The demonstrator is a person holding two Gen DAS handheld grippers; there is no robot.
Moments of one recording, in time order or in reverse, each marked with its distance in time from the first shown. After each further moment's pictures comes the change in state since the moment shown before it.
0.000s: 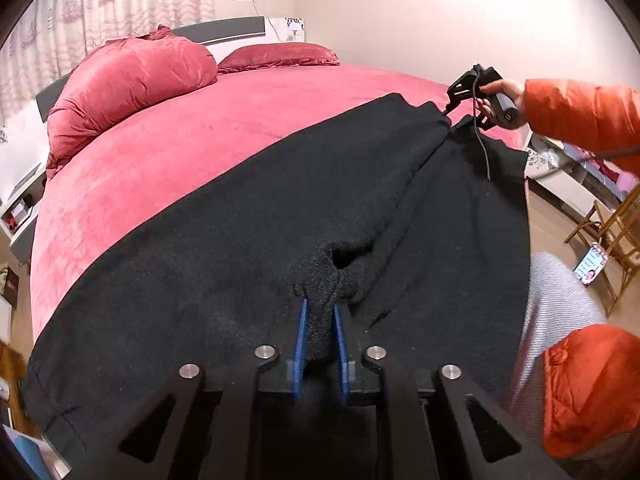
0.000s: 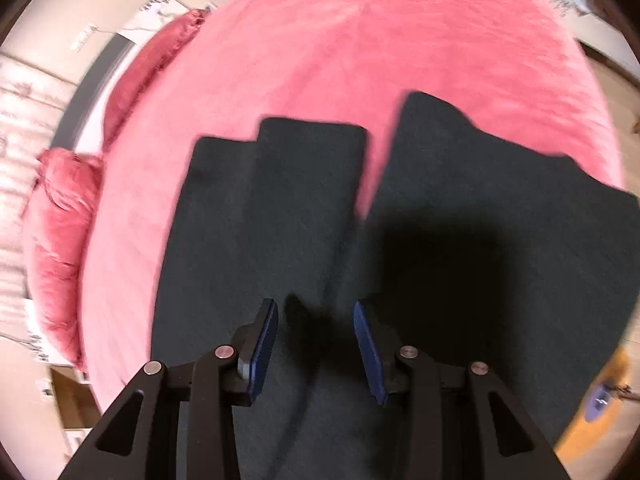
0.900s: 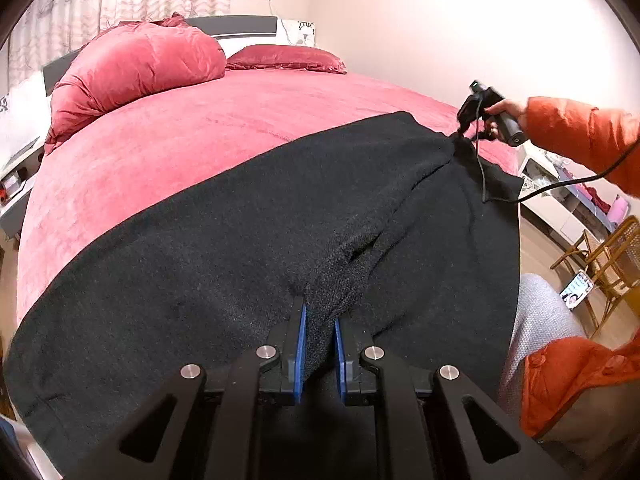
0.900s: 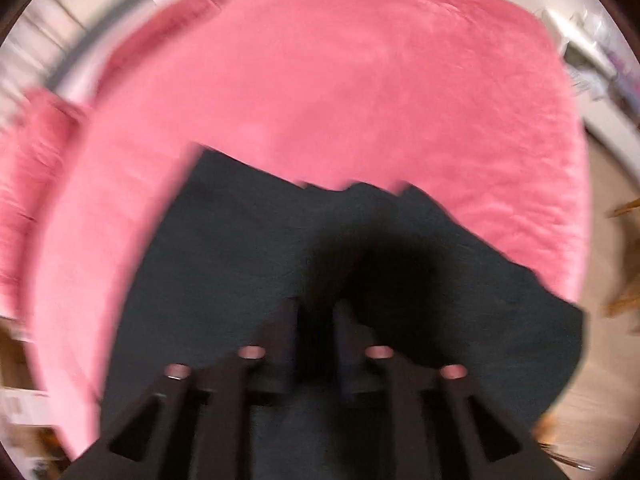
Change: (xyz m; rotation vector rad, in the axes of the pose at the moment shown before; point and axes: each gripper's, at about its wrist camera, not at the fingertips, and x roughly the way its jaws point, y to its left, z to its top) left arm 0.002 0.019 -0.001 -0.095 -0.028 -0.061; right arm -0.035 -0.012 0.023 -0.222 0.010 -0.299
